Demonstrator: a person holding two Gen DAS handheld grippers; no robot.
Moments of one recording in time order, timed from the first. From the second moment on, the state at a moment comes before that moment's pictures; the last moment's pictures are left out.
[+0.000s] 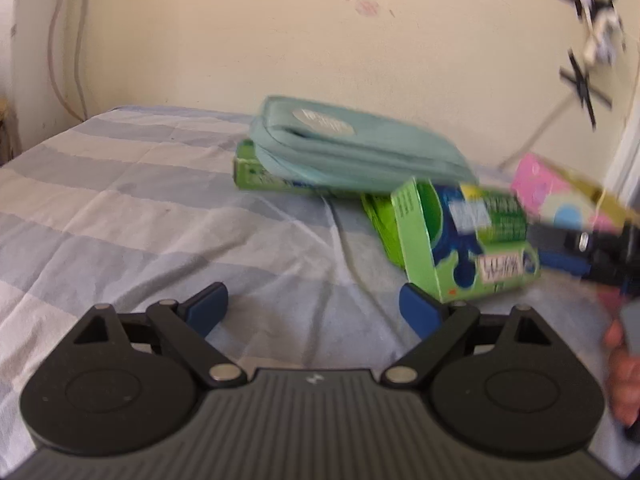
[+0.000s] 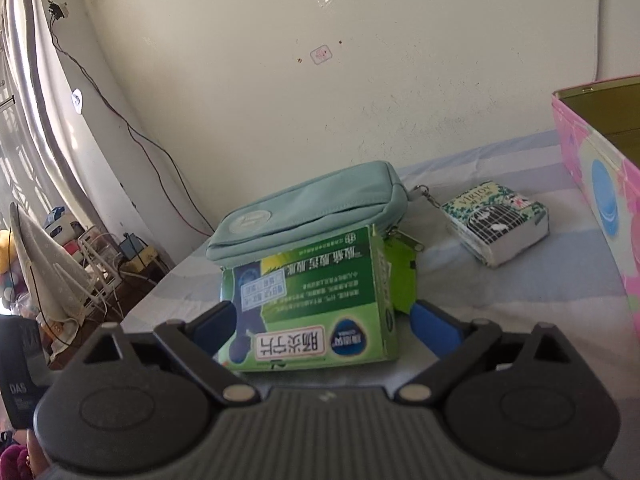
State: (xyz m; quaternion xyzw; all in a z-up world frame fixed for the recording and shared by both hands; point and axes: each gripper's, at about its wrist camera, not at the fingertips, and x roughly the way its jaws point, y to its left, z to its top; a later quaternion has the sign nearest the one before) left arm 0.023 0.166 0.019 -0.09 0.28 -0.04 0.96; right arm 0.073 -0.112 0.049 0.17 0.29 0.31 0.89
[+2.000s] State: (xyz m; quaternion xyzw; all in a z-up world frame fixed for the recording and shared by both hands) left arm -0.029 0.037 0.039 -0.13 0.33 -0.21 0.91; right arm -0.096 -0.173 0.059 0.03 0.22 0.21 0.95
